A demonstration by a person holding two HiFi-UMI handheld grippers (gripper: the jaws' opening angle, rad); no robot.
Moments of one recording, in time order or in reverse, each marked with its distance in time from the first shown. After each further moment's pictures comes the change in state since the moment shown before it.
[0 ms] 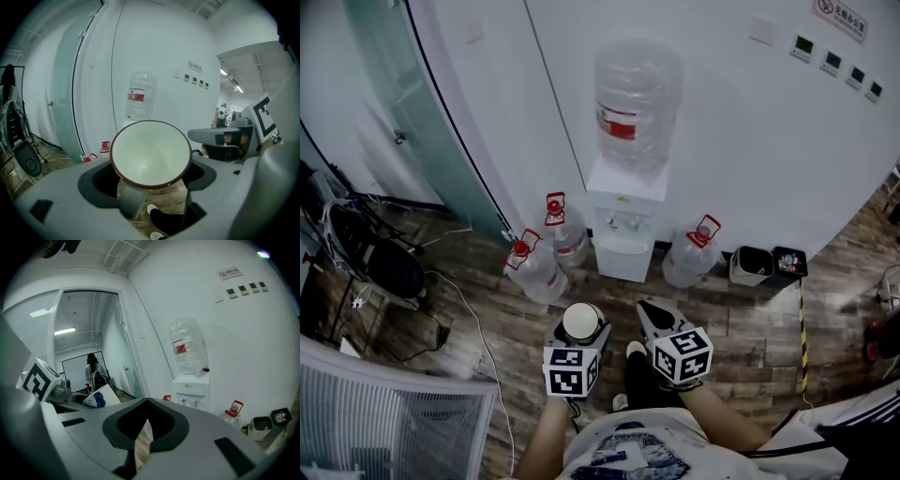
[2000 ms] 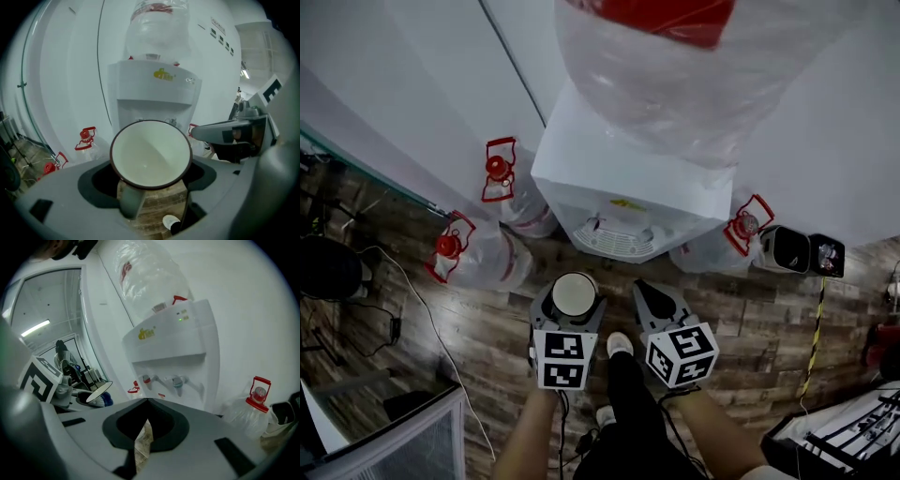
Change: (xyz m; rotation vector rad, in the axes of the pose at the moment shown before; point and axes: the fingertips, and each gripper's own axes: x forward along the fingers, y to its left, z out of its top) left arm 0.464 0.152 -0.066 0.055 0.194 -0.007; right arm 0.361 -0.282 -0.152 0.111 0.173 -0.091
